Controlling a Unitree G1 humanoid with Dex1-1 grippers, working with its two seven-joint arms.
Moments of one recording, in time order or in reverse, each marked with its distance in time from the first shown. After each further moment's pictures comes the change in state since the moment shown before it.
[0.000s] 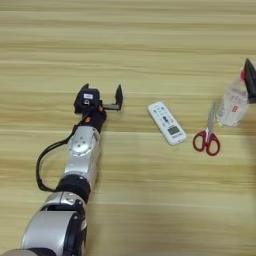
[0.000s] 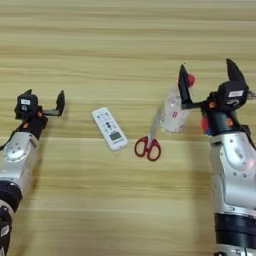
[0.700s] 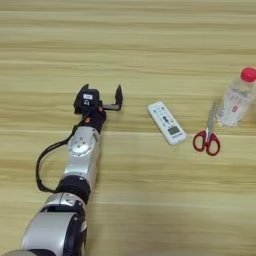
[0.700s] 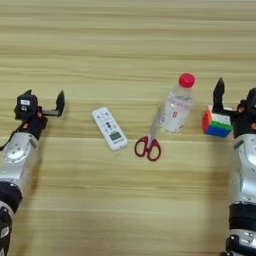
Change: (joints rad) left arm 0.011 -0.002 0.000 -0.018 0.000 0.003 0.000; right arm -0.088 -0.070 -0.164 0.252 0.003 0.051 -0.144
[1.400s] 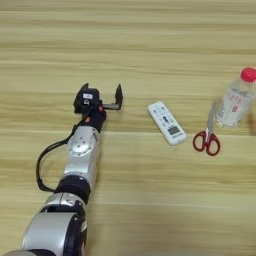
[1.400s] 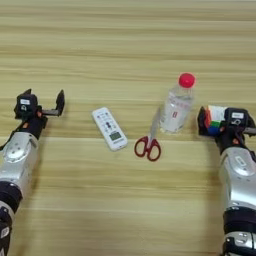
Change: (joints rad) left arm 0.001 -0.001 0.000 -0.009 -0.001 0.002 0.000; right arm 0.005 -0.006 0.070 0.229 -0.111 0.063 -0.024
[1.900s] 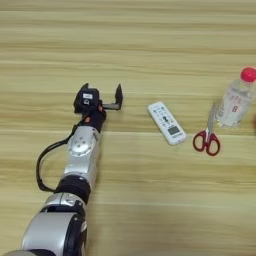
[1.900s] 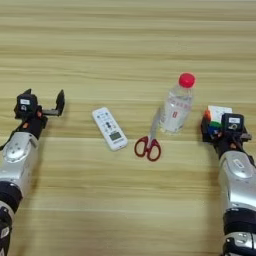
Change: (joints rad) left arm 0.000 0.000 0.000 -0.001 0.000 0.000 0.000; right arm 0.000 -0.004 0.011 0.050 -0.025 0.063 0.000
